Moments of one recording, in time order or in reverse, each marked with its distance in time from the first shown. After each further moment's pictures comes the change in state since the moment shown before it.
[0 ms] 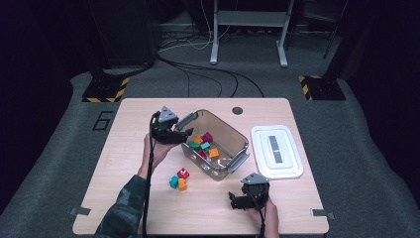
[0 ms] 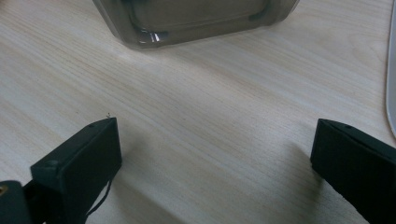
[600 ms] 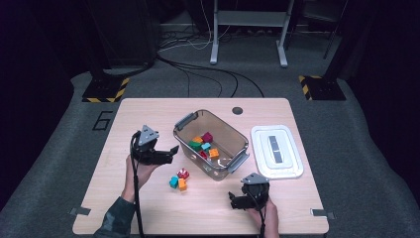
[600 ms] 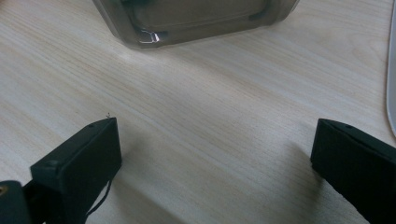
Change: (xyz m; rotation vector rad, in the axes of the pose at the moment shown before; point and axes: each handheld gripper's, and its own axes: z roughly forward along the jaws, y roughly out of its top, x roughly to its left) left arm -0.007 -0.052 -0.056 -0.017 0.075 -0.016; right arm 0.000 0.000 0.000 0.002 0.001 0.003
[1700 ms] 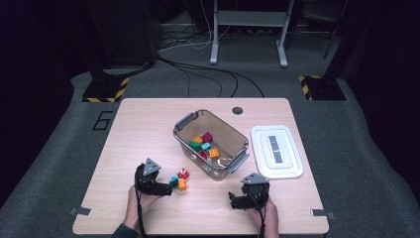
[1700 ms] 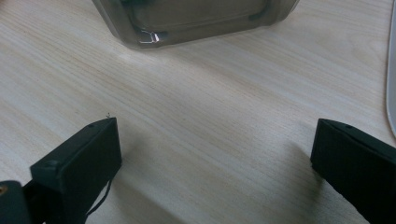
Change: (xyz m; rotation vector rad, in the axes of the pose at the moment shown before) left arm -0.021 -0.103 0.018 0.179 -0.049 -0.086; right arm 0.000 0.000 0.000 0.000 -0.003 -0.001
